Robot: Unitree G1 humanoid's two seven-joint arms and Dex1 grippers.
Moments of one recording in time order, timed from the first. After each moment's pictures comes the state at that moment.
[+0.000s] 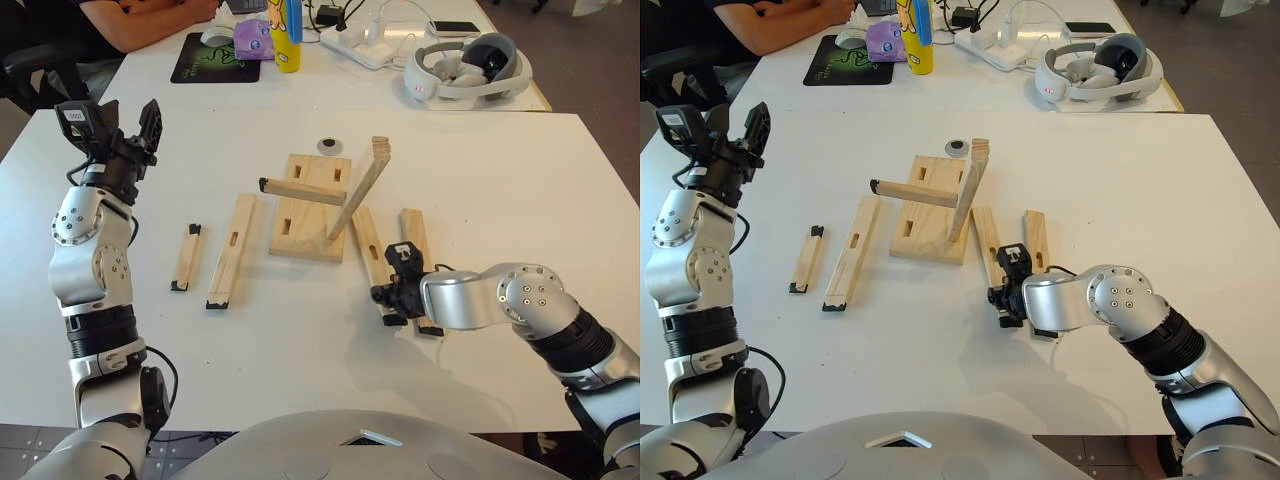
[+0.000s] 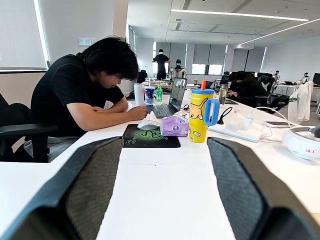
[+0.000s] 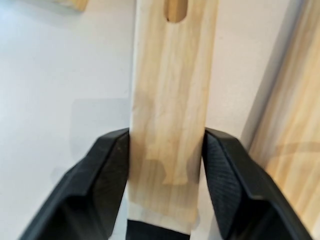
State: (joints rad) left arm -0.35 0.40 0.33 -0.03 -0.35 0.32 -0.24; right arm -0.39 -0.77 0.53 -0.37 1.97 0.96 -1.19
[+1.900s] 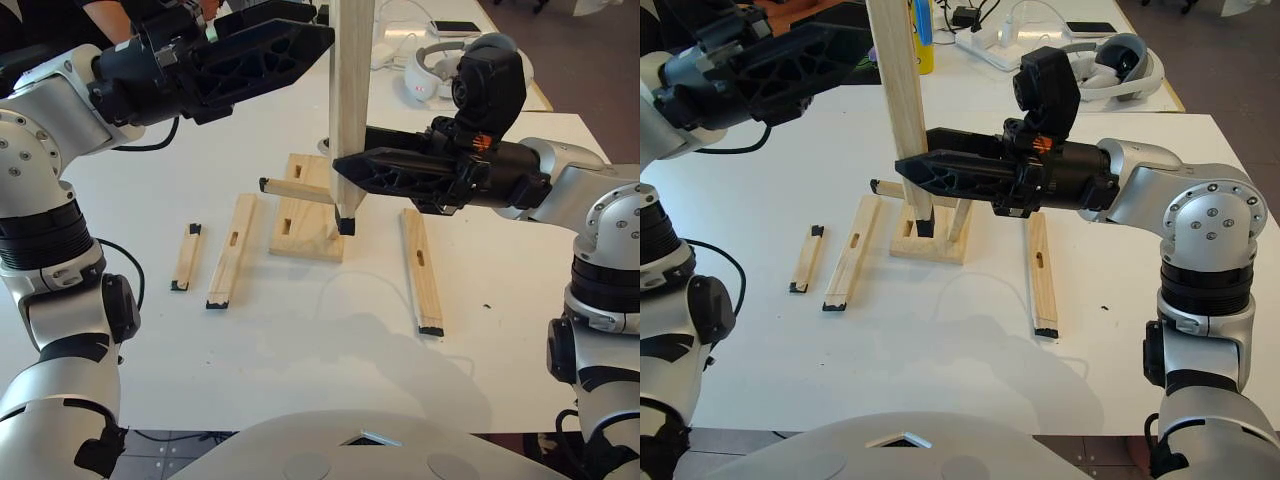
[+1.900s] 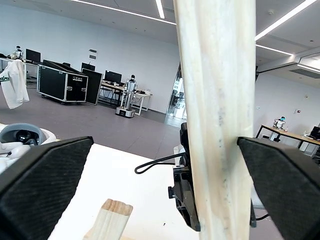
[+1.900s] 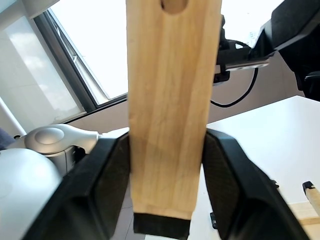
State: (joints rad) left arm -0.86 0.58 0.24 -0.09 -1.26 1.13 -0.75; right arm -0.65 -0.65 -0.03 -0.30 1.54 1.04 0.66
